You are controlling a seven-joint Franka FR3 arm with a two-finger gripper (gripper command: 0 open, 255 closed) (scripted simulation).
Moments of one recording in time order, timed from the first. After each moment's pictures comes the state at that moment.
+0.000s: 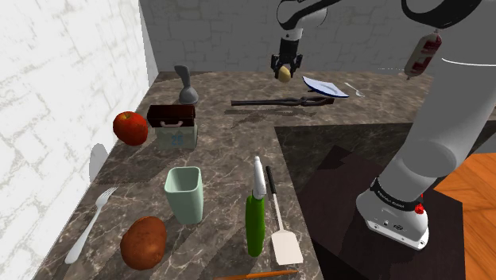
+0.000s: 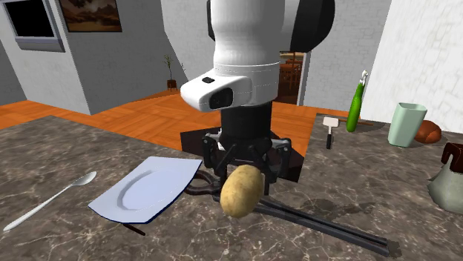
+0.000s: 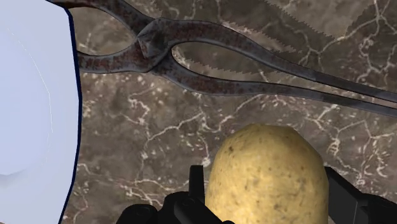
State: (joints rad) arm -0.16 0.20 -0.21 -1.82 0.07 2.00 0.17
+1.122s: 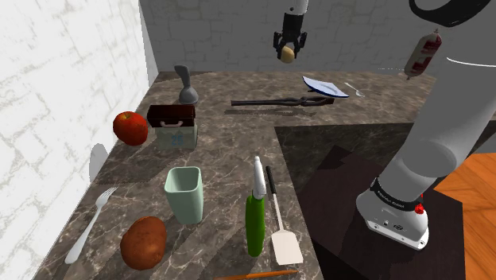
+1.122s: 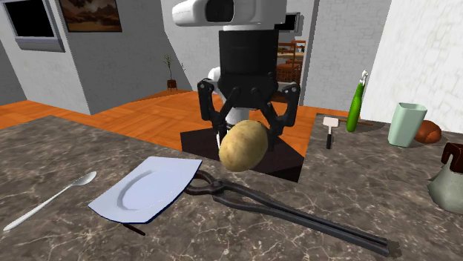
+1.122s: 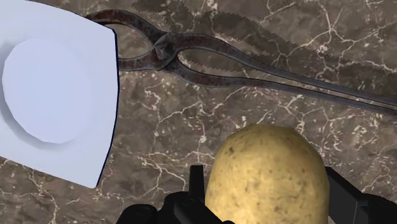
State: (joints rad) arm -0.17 0.16 -0.21 -1.64 0.05 1.79 0.18
